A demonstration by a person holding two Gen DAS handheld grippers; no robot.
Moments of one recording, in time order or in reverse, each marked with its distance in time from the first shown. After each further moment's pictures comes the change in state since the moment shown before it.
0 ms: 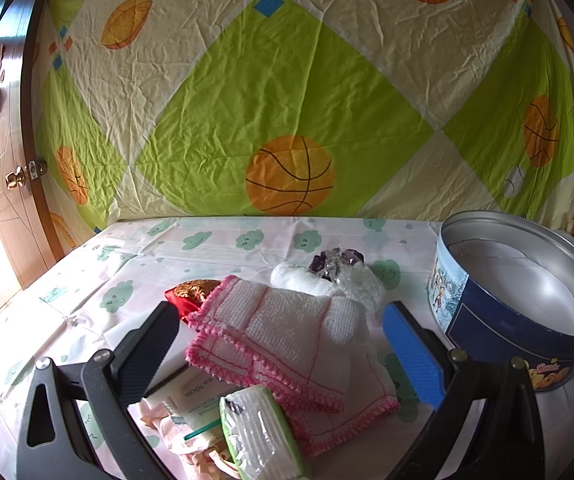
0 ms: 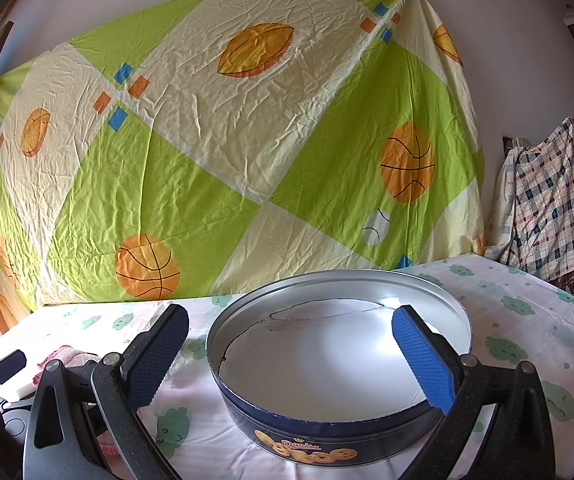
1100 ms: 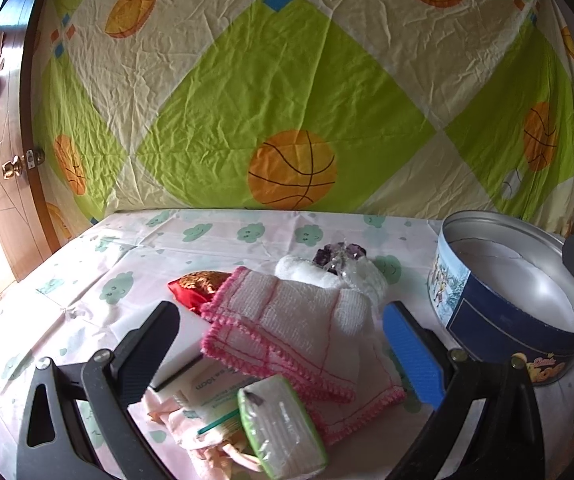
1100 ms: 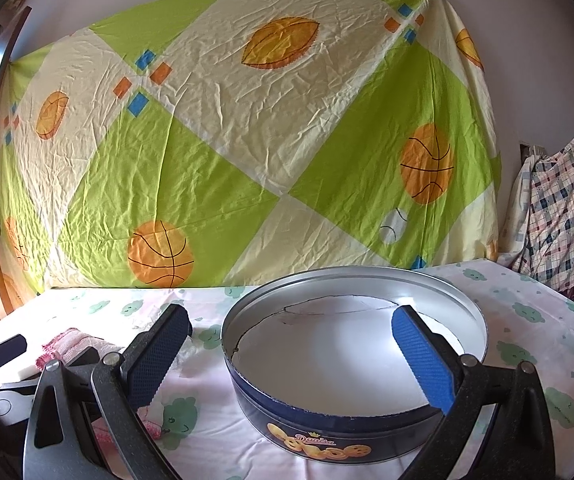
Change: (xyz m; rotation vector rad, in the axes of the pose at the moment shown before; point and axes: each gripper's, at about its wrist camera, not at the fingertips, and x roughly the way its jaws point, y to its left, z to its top) left arm 0.004 0.009 -0.002 -0.030 0.021 -0.024; right arm 0.002 0.010 -0.007 -0.057 0.012 0.048
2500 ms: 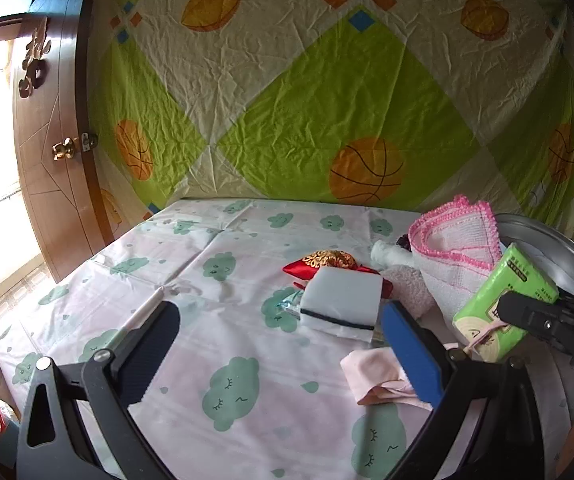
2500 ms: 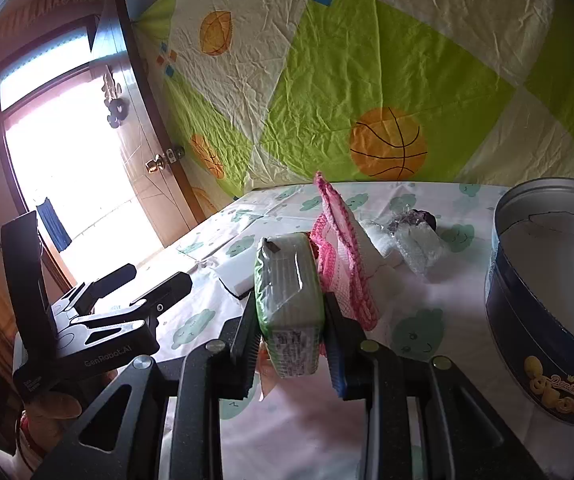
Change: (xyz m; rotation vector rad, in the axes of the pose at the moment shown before) left arm -0.058 0.100 -0.021 -0.054 0.009 0.089; right arm 0.011 0.073 -0.017 -0.009 0.419 0.791
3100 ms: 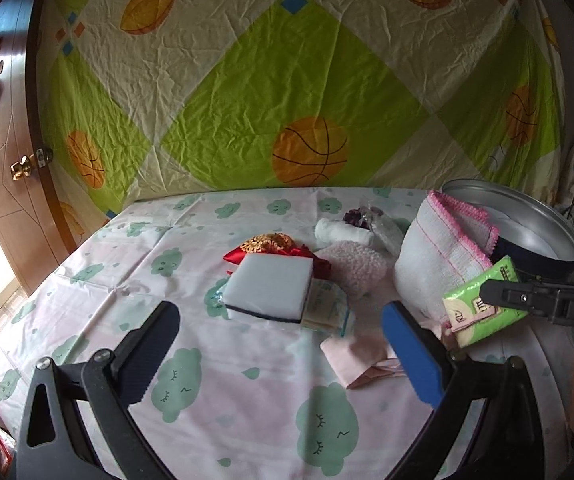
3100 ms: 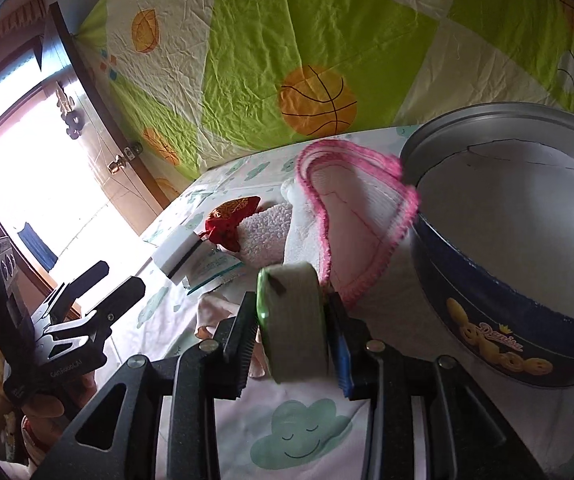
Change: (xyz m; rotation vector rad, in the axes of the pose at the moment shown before) left arm 0.000 -0.040 -0.005 0.115 0.039 -0.116; right arm -0.010 -0.062 -0.015 0.143 0.119 -0.074
